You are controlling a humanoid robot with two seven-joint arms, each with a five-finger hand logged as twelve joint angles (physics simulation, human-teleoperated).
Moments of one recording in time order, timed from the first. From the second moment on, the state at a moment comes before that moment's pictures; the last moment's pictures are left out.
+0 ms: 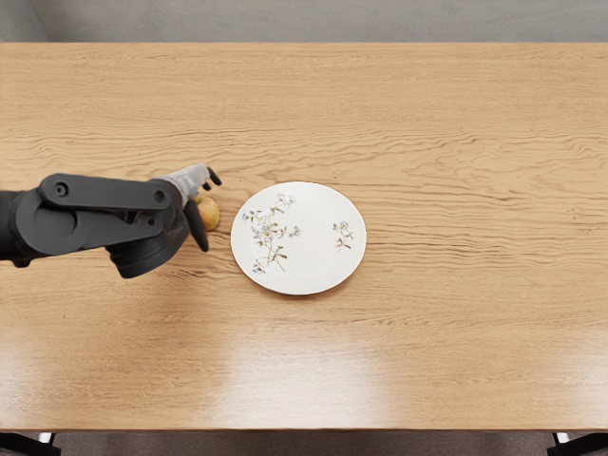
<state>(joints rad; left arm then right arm) -1.46 0.33 0.44 -1.35 0.57 0.48 0.61 -0.04 0.00 0.08 0.21 0.14 -0.08 0.12</state>
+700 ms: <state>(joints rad) -1.43 0.26 0.47 -1.25 0.58 0.51 0.61 -0.04 0.00 0.08 0.21 0.14 -0.08 0.12</state>
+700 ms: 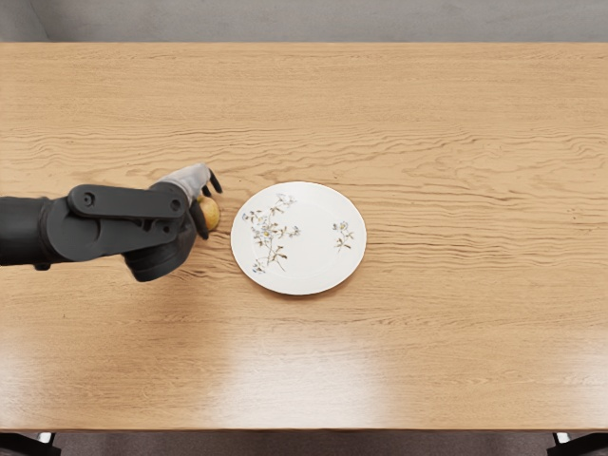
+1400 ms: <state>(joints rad) -1.41 0.25 0.47 -1.22 0.58 0.53 0.61 -0.04 0.00 0.08 0.21 0.14 -0.08 0.12</state>
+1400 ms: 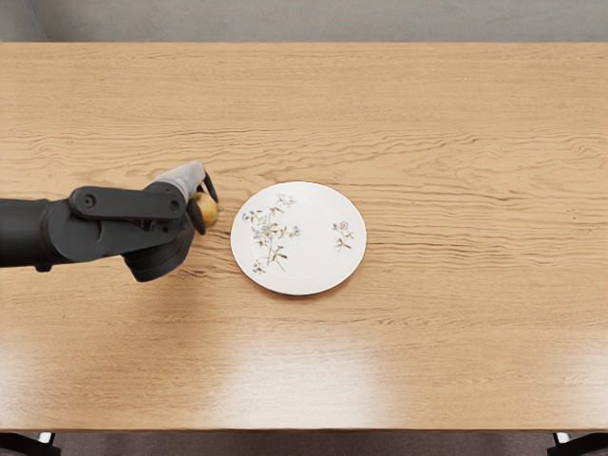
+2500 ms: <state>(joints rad) -1.72 0.13 0.51 -1.47 0.31 0.53 0.61 -0.03 0.00 0.08 0.21 0.14 -0.08 0.12</state>
